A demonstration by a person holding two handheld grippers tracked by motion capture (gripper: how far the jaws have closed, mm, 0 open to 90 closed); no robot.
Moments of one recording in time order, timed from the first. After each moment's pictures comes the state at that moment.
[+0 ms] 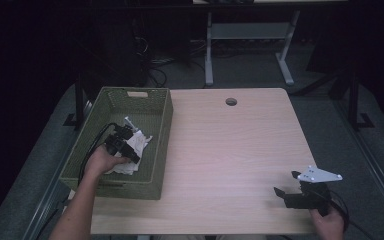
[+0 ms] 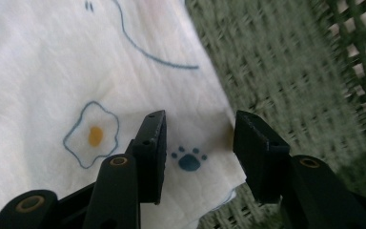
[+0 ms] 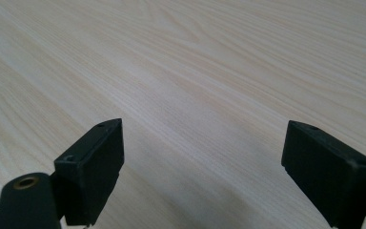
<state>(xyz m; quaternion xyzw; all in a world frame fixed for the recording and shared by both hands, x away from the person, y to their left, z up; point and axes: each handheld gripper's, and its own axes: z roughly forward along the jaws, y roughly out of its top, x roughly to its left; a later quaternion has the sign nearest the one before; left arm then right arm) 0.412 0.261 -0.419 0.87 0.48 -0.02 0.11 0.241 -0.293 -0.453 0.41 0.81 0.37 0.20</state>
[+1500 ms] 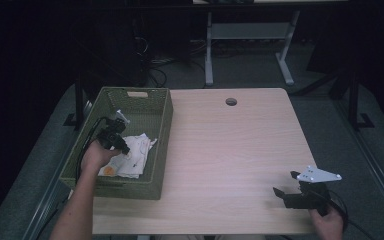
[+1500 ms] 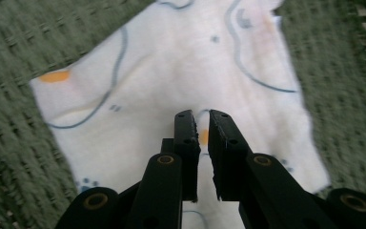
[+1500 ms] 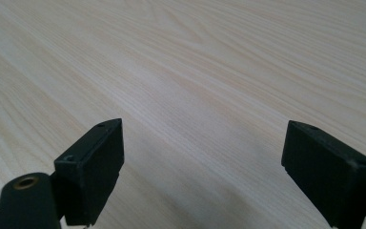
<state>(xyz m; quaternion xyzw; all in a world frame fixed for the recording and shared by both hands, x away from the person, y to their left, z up) 0.424 0.281 -0.401 0.85 0.52 0.03 0.10 0.242 -0.292 -0.454 0.41 0.81 0.37 0.20</state>
